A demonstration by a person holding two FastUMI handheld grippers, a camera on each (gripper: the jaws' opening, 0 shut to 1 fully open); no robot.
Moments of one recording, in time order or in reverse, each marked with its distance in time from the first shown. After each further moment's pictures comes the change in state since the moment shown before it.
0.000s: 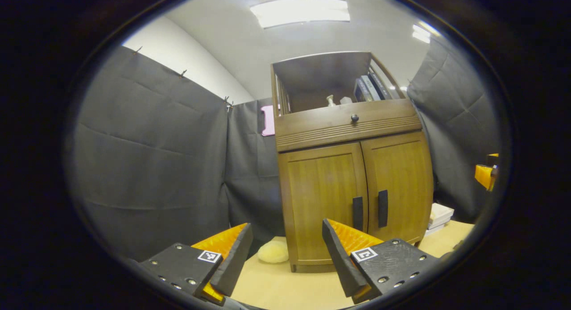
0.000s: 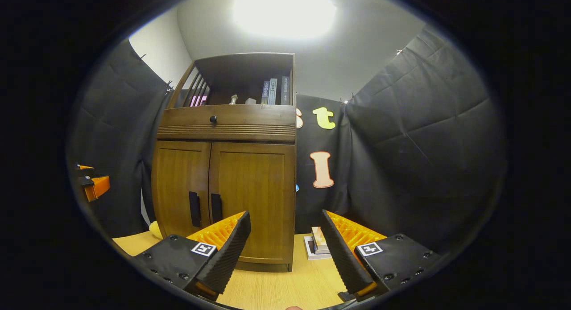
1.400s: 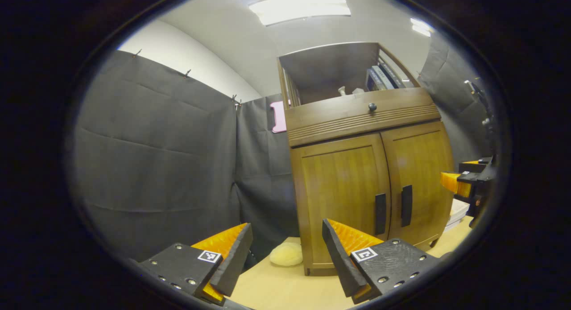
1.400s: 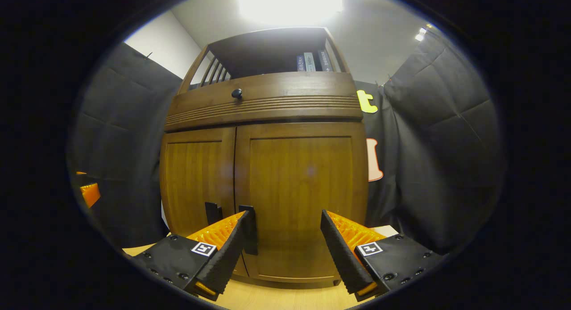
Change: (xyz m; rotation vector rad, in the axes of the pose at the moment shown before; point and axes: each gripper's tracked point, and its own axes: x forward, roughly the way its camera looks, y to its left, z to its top) left arm 0.055 0.026 -0.019 0.040 0.013 0.087; right arm 0.157 0.126 -0.028 0.049 0.046 0.212
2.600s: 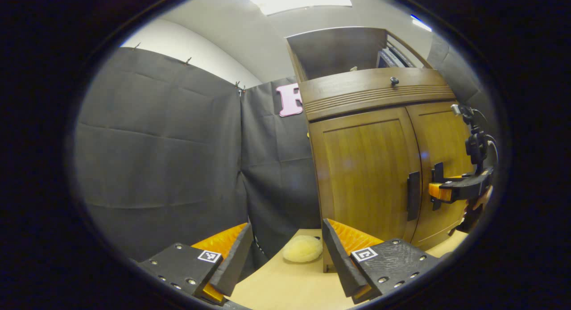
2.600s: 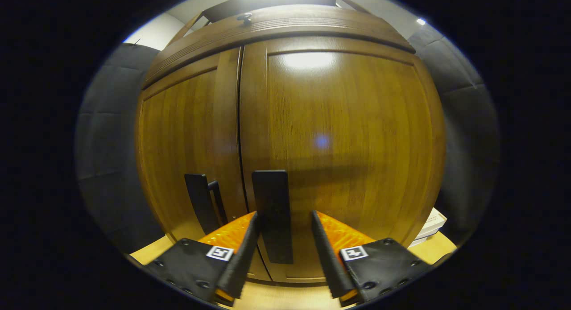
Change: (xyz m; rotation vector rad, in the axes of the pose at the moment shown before) left arm 0.070 0.039 -0.046 0.013 0.072 0.011; right arm 0.106 0.061 -0.092 0.085 0.227 0.029
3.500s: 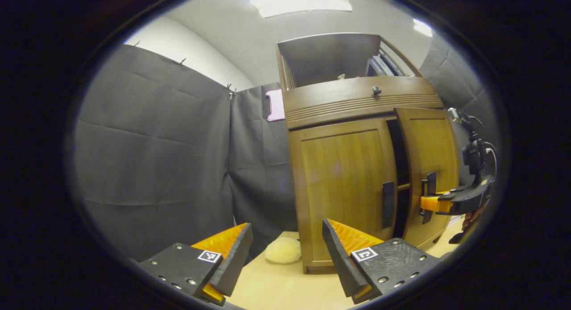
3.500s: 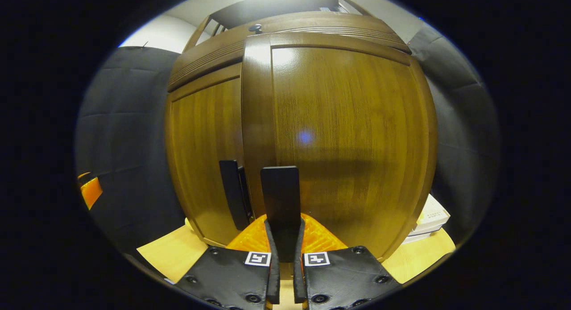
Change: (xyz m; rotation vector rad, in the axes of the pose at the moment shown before) left arm -0.003 0.026 0.026 -0.022 -0.026 -0.082; right arm -0.062 0.002 -0.009 -0.030 0.031 0.114
